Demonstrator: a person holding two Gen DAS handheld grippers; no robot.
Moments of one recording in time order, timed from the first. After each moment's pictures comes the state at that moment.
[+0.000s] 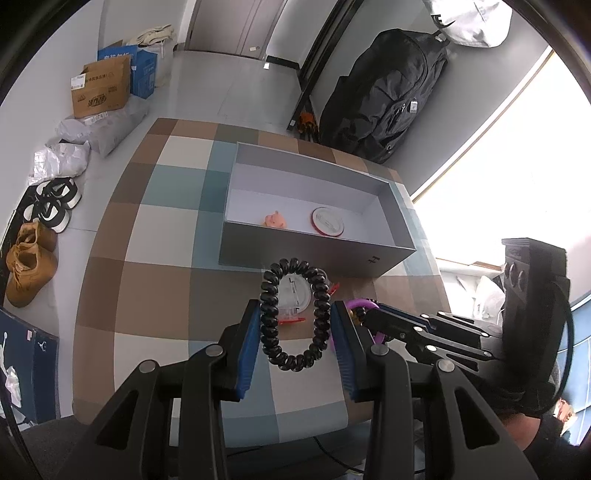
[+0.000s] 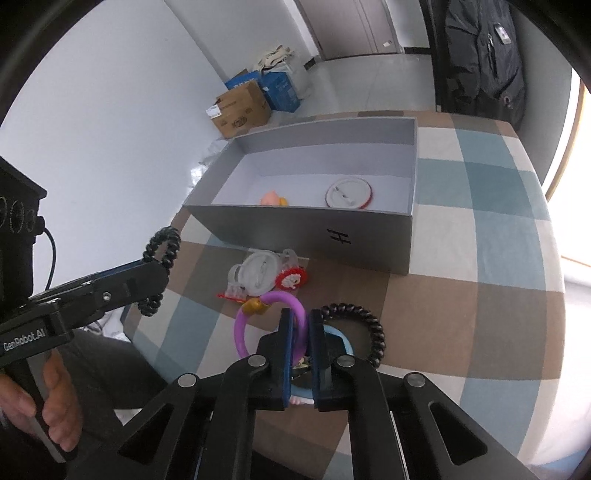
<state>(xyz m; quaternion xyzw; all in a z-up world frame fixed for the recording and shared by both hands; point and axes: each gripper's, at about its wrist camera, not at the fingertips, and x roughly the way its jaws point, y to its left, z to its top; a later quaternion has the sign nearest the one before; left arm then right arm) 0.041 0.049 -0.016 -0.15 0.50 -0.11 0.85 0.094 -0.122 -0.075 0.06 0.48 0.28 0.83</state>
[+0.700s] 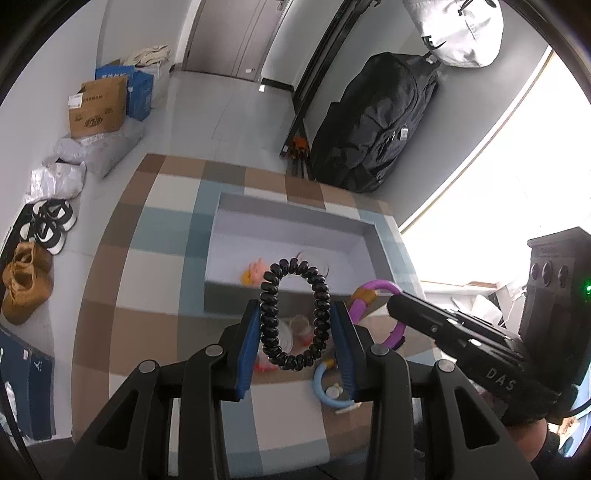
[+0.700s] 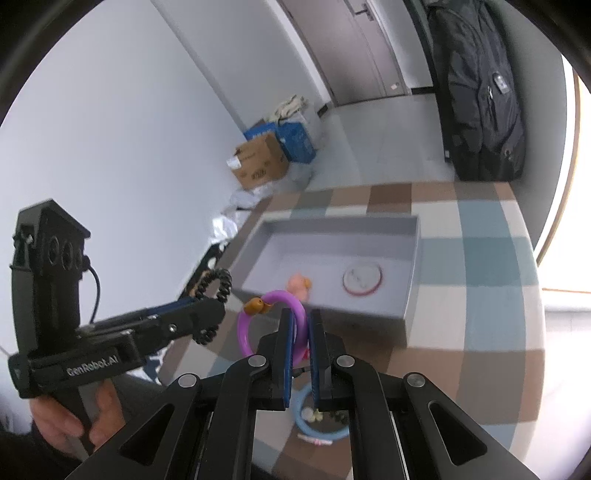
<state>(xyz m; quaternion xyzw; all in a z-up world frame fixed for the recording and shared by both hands) 0.061 0.043 0.004 -0.16 0.46 -0.12 0.87 0.111 -0.138 -0.019 0.11 0.40 0.30 0.86</state>
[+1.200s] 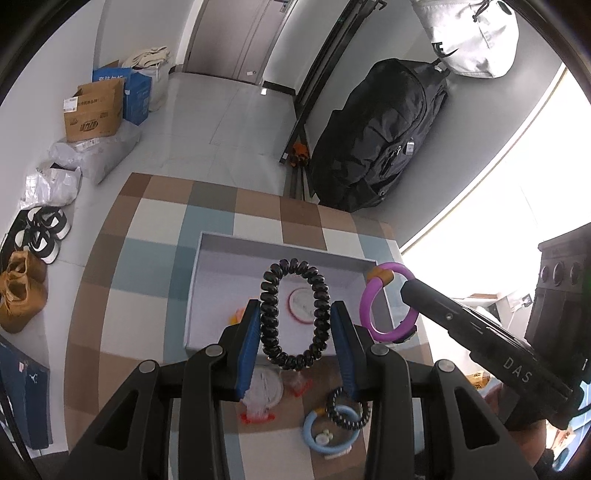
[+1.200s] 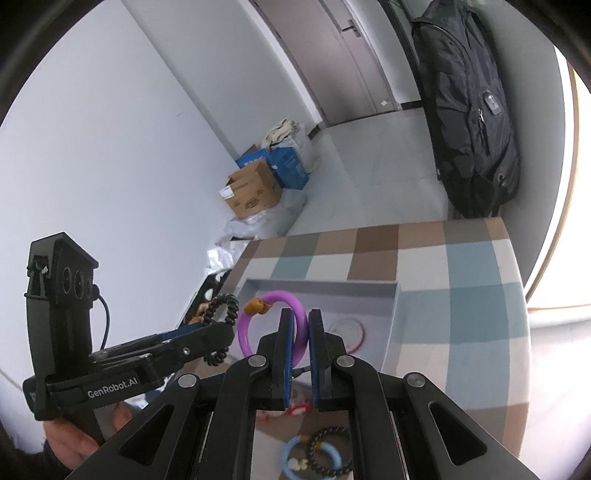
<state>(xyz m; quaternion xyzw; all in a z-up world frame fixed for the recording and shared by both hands) 0.103 0.033 0.006 -0.17 0.46 -0.11 0.87 0.151 -0.149 -0.006 0.14 0.37 0.28 0.87</state>
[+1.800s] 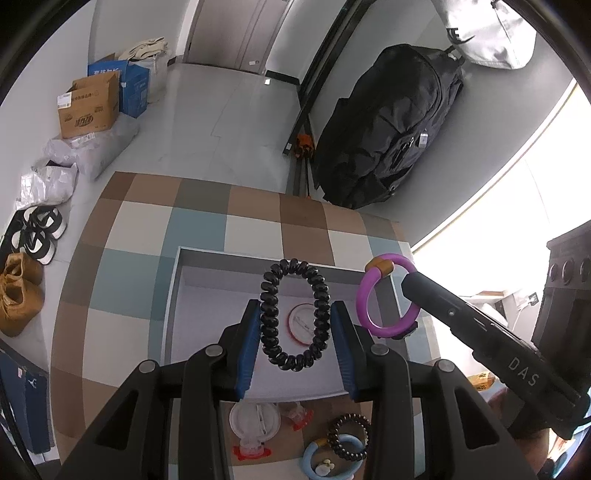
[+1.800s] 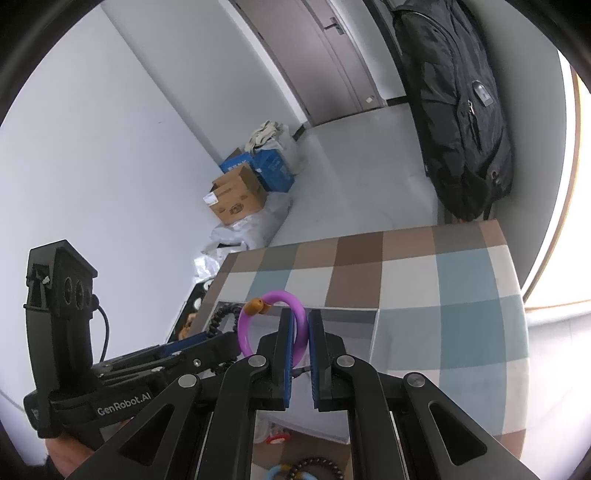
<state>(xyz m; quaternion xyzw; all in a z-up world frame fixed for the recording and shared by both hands) 0.129 0.022 -0.006 -0.16 0.47 -0.10 0.86 0.181 -0.153 -0.018 0.15 0.39 0.26 0.87</state>
